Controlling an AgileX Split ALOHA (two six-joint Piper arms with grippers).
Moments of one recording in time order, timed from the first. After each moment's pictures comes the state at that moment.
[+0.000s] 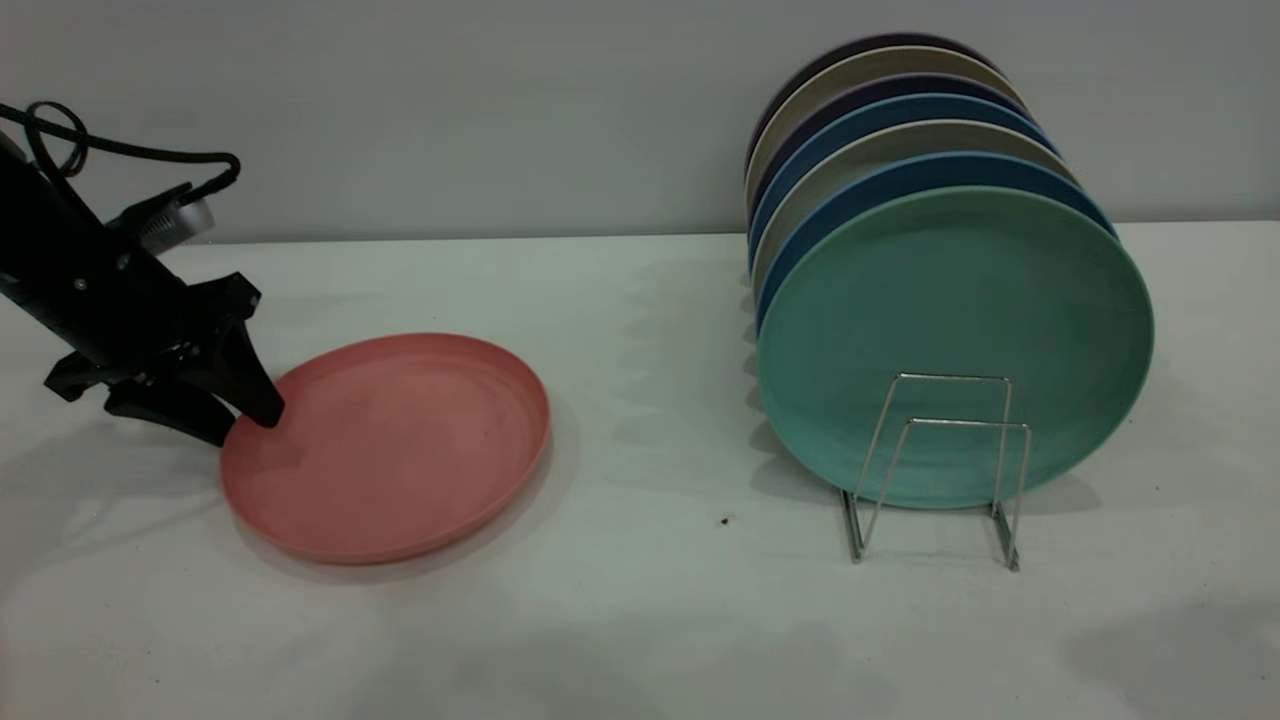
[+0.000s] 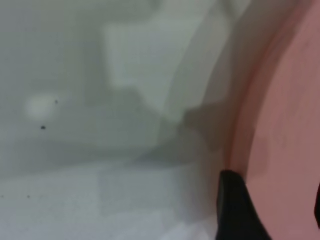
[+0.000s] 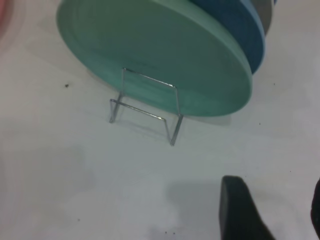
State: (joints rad) left arm 0.15 2.35 -1.45 -0.67 0.66 0.60; right arm 0.24 1.14 -0.70 0.05 0.50 -0.08
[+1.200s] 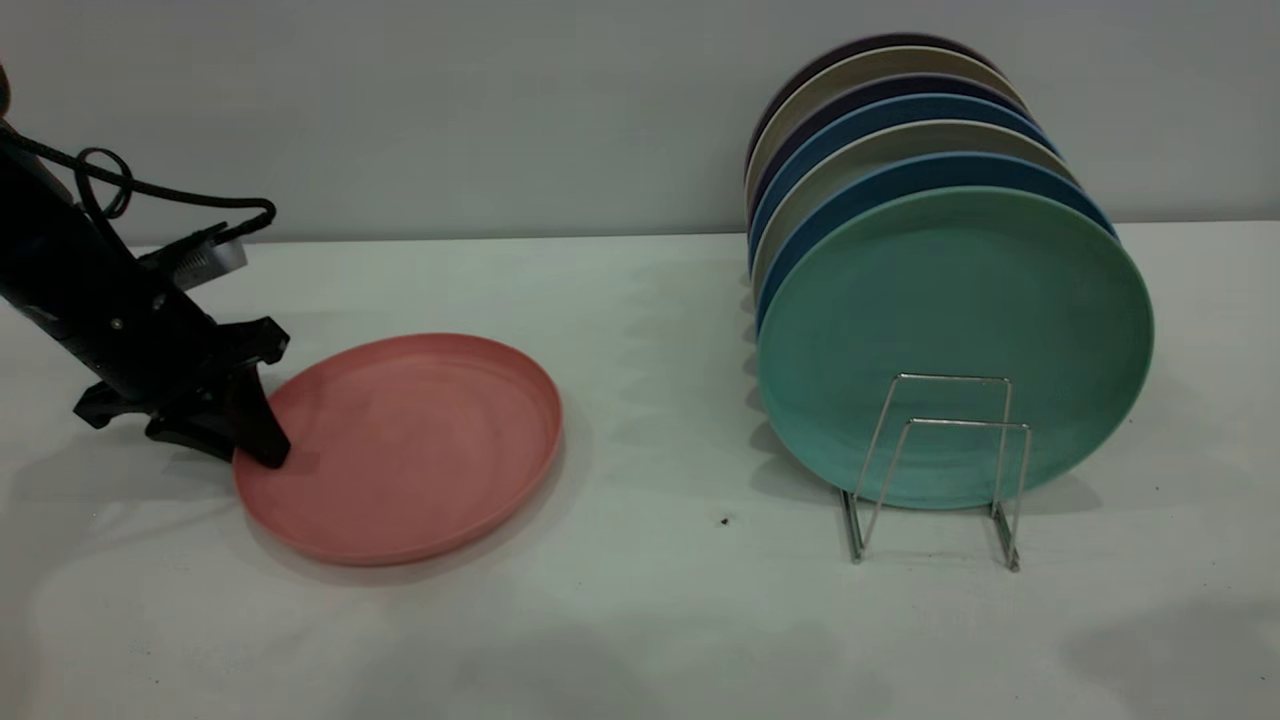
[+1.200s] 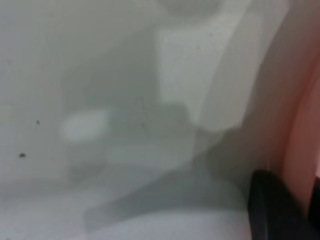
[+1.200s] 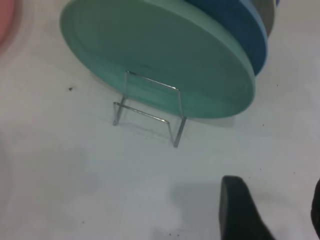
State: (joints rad) left arm 0.11 2.41 -1.46 -0.64 0.61 0.60; right arm 0.24 1.14 -0.70 0.06 0.50 -0.08
